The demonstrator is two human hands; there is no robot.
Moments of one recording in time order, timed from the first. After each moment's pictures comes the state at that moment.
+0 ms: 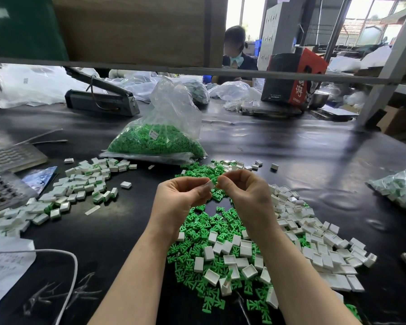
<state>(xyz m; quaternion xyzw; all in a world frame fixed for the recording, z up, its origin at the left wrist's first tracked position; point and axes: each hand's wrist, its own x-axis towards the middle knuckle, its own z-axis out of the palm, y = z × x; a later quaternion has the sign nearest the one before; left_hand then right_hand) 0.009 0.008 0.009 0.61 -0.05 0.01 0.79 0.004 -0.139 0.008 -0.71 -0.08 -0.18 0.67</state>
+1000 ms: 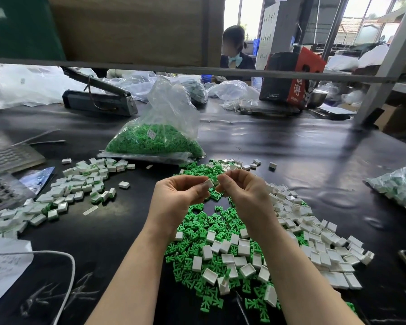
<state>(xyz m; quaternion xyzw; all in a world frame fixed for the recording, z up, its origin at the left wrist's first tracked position) 0.008 0.008 0.011 0.63 -0.07 0.02 0.77 0.006 -0.144 0.005 -0.71 -0.08 -0.14 0.69</state>
